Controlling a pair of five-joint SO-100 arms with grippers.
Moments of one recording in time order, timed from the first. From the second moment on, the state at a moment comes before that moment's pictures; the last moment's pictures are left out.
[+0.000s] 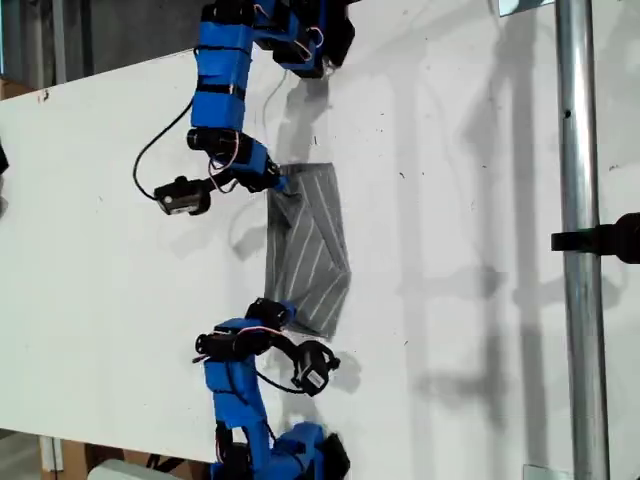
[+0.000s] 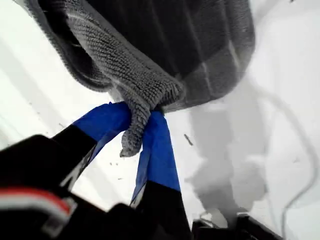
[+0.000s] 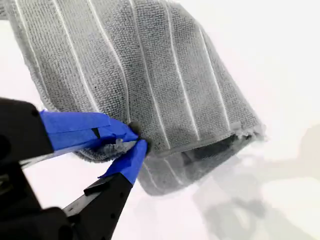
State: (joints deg) arm 0 -12.0 75.5 65.5 94.8 -60.5; arm 1 12.8 95.3 93.3 84.4 46.0
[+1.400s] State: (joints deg) arm 0 -10.2 75.8 94.5 80.2 -71.9; arm 1 6.9 111.7 124.5 71.4 56.6
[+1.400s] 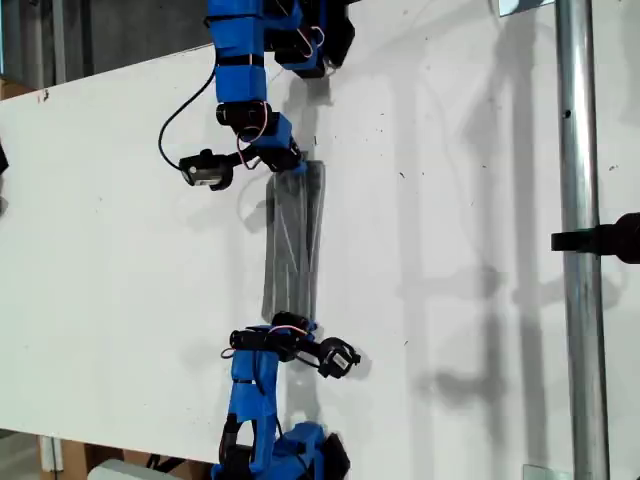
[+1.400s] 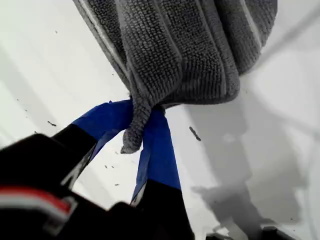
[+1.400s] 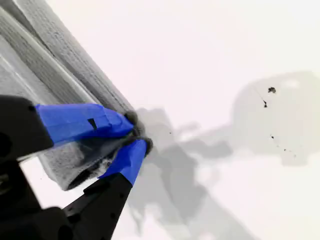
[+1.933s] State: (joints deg) arm 0 -13.5 93.0 95.3 92.2 -71.7; arm 1 3.3 105.8 123.2 74.4 61.7
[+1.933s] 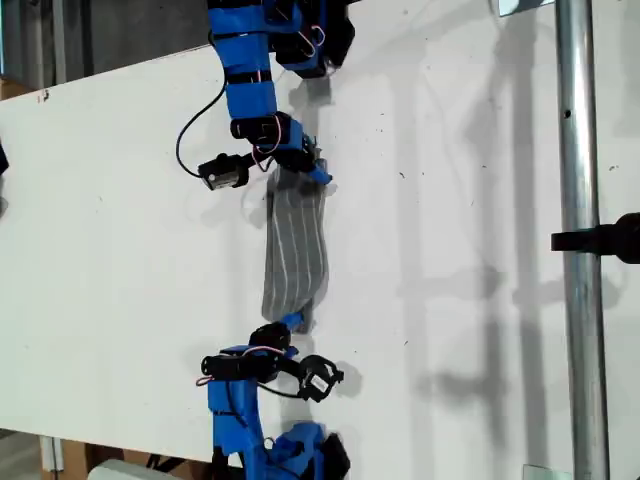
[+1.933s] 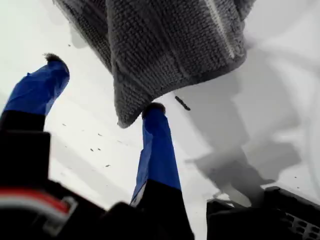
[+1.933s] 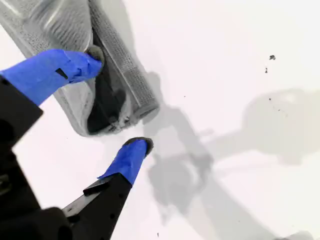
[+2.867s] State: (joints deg) arm 0 2.6 195.9 177.5 73.1 -86.7; arm 1 8.8 153.6 149.0 73.6 73.1
